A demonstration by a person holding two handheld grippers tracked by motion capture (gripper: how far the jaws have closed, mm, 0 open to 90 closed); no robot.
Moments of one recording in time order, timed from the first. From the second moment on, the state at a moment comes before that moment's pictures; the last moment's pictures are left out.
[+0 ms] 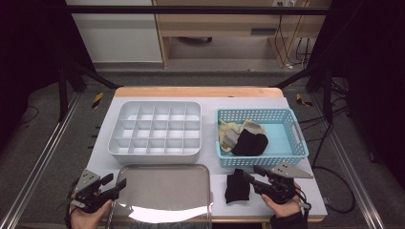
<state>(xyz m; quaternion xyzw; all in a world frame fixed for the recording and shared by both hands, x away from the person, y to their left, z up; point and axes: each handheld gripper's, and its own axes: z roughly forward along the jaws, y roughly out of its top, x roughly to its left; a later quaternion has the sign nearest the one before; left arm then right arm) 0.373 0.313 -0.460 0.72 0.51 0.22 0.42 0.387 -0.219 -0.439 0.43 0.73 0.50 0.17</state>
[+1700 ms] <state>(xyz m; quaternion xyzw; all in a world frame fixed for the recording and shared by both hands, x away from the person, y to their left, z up) 0.373 0.315 -0.460 0.72 0.51 0.22 0.42 0.517 -0.192 -0.432 0.56 0.71 0.37 0.22</state>
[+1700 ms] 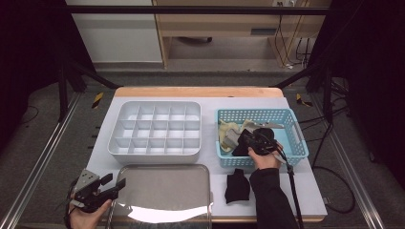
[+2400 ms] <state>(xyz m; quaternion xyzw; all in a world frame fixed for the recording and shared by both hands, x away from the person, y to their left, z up) 0.374 0.315 -0.461 0.72 0.51 0.22 0.41 0.487 -0.215 -0.391 0.51 0.67 0.49 0.22</state>
